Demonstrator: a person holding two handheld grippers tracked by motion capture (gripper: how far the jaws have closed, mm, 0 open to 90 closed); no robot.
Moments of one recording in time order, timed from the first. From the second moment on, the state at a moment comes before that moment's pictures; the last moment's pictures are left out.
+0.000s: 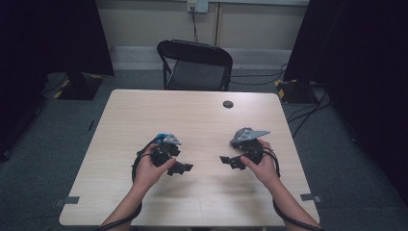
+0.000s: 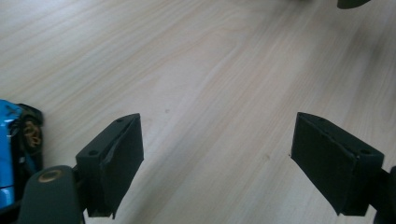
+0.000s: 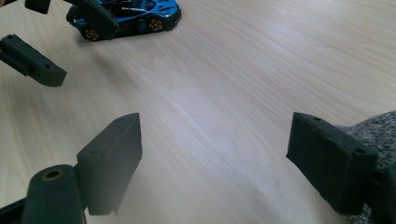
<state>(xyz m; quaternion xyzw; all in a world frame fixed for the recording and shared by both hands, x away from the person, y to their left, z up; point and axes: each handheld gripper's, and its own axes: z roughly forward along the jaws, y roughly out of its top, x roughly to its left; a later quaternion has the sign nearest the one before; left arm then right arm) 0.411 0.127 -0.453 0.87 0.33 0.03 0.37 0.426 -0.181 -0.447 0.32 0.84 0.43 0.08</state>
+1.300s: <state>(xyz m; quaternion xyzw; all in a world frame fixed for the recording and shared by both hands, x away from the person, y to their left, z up) 0.379 0.103 -0.480 0.89 0.28 0.01 0.35 0.399 -0.163 -0.473 0.28 0.86 0.42 0.05</state>
